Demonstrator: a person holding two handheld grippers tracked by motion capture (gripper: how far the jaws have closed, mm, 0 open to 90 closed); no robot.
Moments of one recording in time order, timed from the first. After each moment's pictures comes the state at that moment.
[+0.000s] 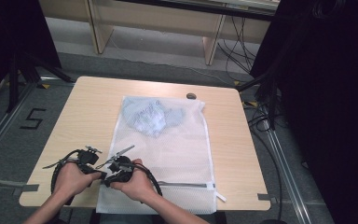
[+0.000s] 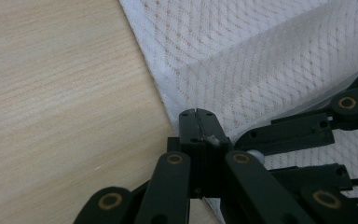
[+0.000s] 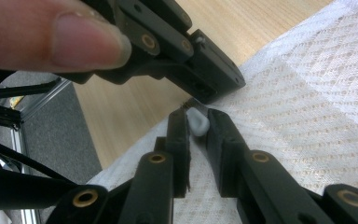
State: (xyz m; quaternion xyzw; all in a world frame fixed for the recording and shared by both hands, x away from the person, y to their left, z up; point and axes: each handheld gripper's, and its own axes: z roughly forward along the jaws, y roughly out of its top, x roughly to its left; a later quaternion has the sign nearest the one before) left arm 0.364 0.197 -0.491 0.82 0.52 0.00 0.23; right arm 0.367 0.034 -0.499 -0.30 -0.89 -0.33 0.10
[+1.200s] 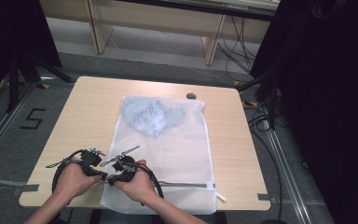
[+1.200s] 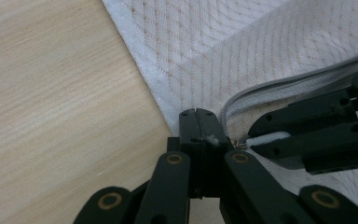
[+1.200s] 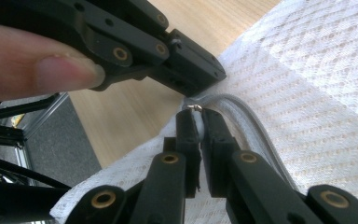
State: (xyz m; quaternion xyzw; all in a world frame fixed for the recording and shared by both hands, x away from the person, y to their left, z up) left arm 0.360 0.186 -0.490 0.84 0.50 0.03 0.22; right arm 0.364 0.024 -0.497 -0.35 -0.87 -0.33 0.09
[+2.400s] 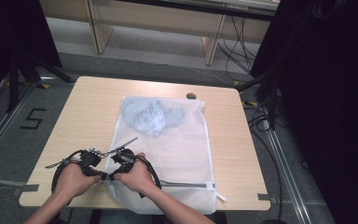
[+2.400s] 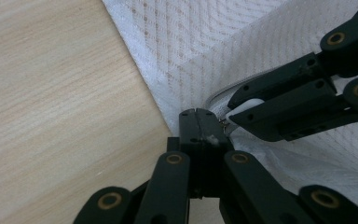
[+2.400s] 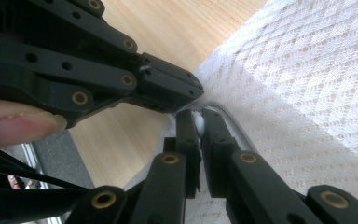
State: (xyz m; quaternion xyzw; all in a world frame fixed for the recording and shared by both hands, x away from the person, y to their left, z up) left arm 0.360 0.188 -0.491 0.83 0.50 0.03 0.23; right arm 0.389 0.032 -0.493 -0.37 -0.87 -0.29 0.13
